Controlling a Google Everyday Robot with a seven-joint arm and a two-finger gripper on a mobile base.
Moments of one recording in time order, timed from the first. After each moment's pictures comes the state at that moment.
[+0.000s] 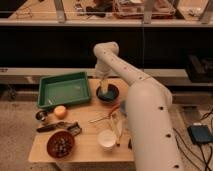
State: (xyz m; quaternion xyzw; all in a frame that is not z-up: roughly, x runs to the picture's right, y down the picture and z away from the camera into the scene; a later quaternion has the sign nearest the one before) arm -0.054 -0.033 0.894 -0.31 -0.16 -0.19 0.92
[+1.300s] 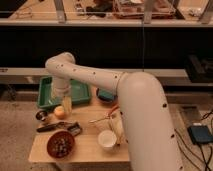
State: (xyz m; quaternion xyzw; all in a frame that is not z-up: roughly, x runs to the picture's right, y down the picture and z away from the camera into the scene) arm -0.240 0.072 0.773 -0.33 -0.25 -0.29 0.86
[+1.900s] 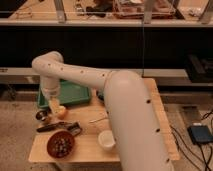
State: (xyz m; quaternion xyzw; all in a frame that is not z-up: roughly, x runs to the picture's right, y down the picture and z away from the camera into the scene) arm -0.300 0.079 0.751 -0.38 -0.20 -0.19 0.88
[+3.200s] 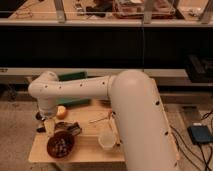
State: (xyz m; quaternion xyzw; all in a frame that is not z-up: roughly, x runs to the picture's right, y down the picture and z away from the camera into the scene) arm -0.290 0.167 0.750 -0.40 -0.12 -0.05 0.91
